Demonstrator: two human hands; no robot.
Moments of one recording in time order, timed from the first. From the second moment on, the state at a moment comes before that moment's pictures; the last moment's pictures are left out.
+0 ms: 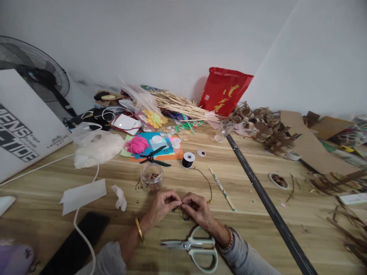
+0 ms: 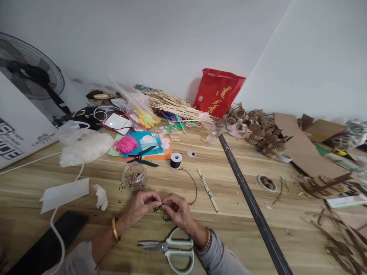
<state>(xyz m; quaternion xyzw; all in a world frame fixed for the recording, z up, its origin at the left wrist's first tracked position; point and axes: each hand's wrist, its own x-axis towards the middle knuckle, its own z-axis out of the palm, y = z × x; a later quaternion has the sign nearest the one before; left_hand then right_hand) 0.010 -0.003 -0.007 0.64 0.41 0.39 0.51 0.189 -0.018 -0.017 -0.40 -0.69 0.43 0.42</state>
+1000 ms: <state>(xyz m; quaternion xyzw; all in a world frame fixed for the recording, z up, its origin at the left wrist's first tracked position) 0.021 -0.013 -0.012 0.81 0.39 0.37 0.25 0.191 -0.015 -0.015 -0.44 -0.67 0.41 0.45</state>
